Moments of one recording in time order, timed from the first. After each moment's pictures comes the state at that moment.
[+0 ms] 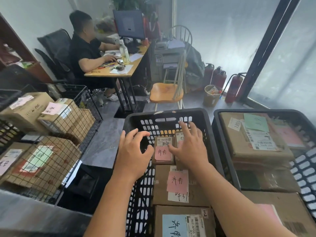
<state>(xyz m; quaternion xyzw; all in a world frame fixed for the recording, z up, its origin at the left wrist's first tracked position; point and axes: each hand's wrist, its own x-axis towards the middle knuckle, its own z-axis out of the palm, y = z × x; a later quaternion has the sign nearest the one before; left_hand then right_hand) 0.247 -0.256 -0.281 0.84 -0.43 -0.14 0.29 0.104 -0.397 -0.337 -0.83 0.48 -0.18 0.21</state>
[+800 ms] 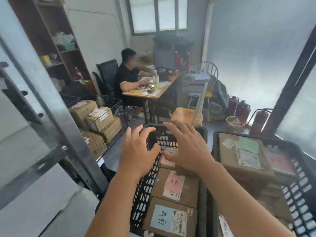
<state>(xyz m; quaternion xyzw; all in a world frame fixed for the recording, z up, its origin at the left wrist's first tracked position) 0.138 -0.190 -0.190 0.87 -0.39 0.00 0.31 0.024 -0.338 -0.196 -0.95 0.21 -0.19 0.12</state>
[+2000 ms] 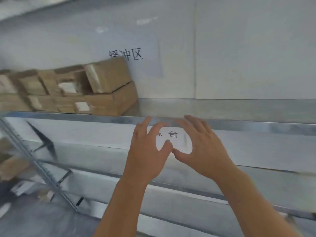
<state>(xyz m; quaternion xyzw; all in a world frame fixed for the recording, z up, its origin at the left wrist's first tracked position) -0.191 0.441 -0.132 0.90 0.21 0.30 0.23 -0.072 0.299 -0.143 -0.82 -0.46 -0.16 0.31</state>
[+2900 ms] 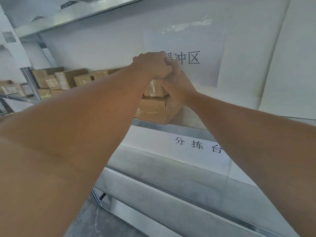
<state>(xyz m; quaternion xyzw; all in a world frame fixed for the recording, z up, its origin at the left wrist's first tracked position) -0.124 0.675 0.080 0.93 0.32 0.18 -0.02 -0.025 0.602 -0.010 -0.71 -0.50 0.02 0.50</state>
